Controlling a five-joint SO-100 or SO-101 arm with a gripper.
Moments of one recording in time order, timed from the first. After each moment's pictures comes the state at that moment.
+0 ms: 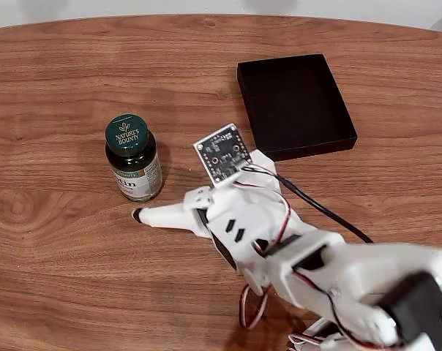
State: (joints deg) arm -31.3 102.7 159.4 -38.0 183.5
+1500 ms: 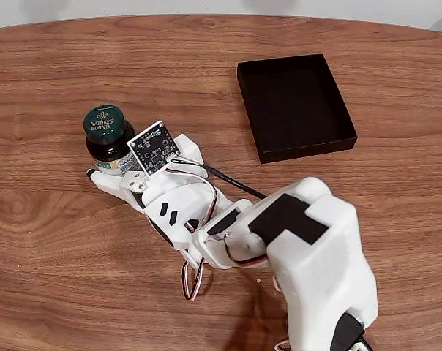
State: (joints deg) arm -40.2 63.6 128.6 -56.3 181.1
